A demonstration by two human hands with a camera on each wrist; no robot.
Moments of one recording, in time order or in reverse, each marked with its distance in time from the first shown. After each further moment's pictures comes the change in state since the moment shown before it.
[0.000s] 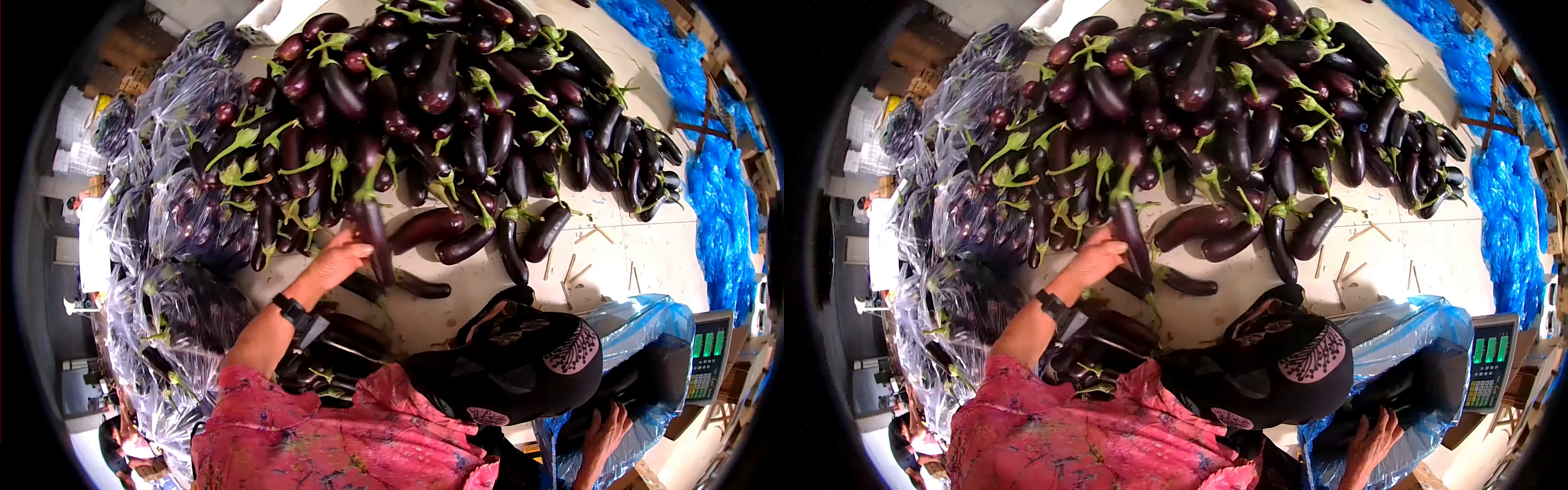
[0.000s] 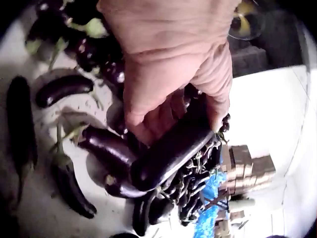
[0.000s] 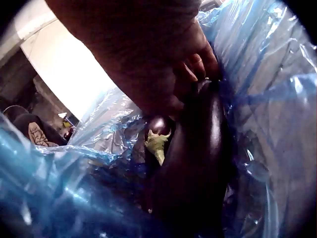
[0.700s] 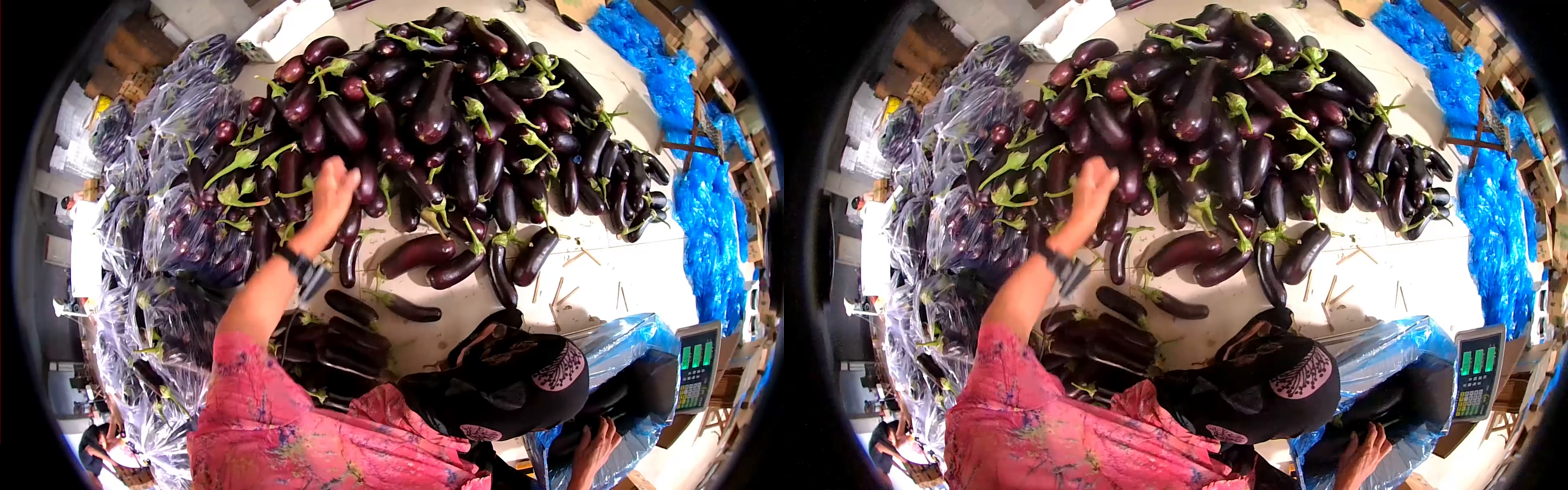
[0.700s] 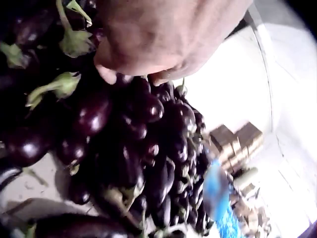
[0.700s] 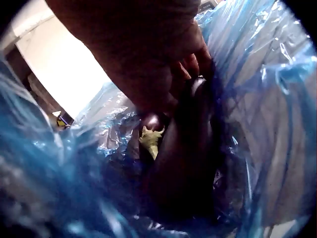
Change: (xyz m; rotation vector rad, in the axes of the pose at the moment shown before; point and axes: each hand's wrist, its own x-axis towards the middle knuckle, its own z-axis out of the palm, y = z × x) left_hand 0.124 0.078 -0.033 1.003 0.668 0.667; right_hand -0.006 -0.002 0.001 0.050 0.005 0.027
